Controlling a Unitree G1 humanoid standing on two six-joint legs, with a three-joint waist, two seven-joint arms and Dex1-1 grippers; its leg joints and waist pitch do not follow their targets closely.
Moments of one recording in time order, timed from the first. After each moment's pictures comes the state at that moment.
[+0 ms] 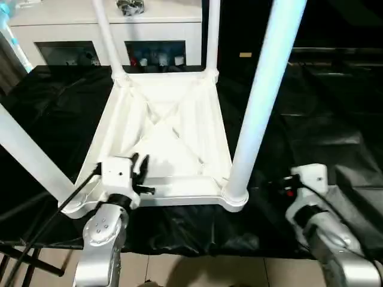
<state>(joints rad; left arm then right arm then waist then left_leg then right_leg) 0.04 -0.01 0.07 -0.14 0.04 0.15 -0.21 0.09 -0.17 -0.06 -0.23 0.16 0.41 0.33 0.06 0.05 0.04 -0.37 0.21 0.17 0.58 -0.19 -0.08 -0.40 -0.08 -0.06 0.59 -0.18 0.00</state>
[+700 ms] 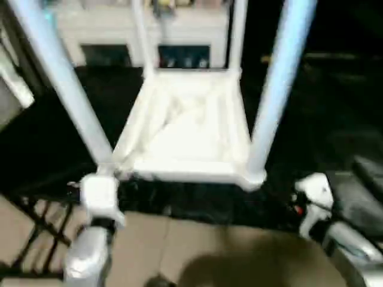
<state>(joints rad) 0.24 -0.01 0.09 -0.36 0.05 0.18 -0.13 0.18 -0.39 -0.06 -0.25 0.24 0.36 0.62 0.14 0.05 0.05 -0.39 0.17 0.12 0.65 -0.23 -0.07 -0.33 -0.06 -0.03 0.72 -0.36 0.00</state>
